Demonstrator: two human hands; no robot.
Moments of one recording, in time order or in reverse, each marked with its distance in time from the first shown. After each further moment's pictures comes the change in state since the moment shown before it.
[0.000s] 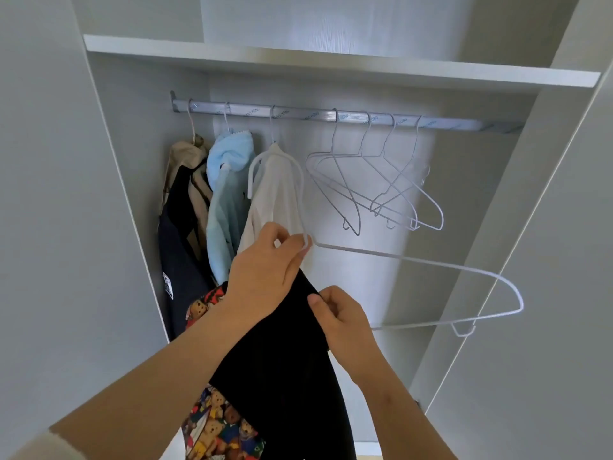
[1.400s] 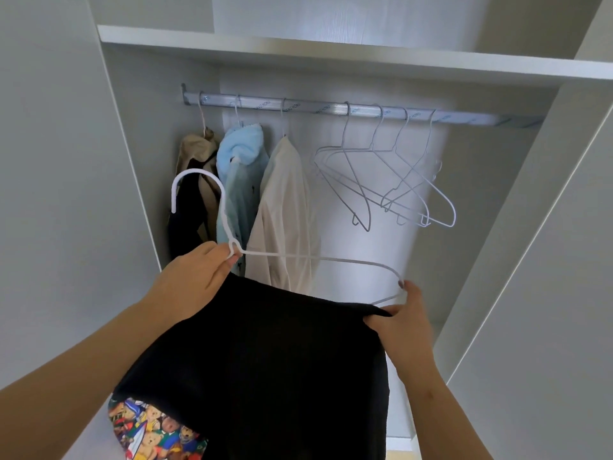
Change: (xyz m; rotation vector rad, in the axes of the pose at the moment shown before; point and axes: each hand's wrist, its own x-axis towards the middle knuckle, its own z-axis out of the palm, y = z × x) left_hand -0.040 -0.096 -0.035 0.057 -0.277 -0.094; right_hand 0.001 0.031 -0.044 -0.173 0.382 0.256
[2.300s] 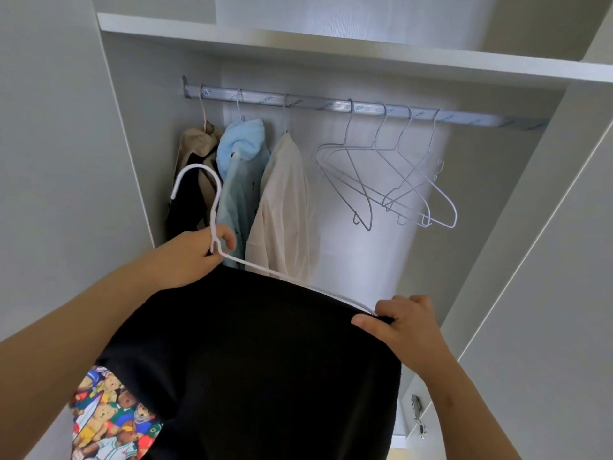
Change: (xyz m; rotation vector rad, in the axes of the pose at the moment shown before) left_hand 0.027 -0.023 -0.018 -0.235 -0.372 -0.187; right_hand 0.001 -0.010 -0.021 -0.464 -0.194 -0.545
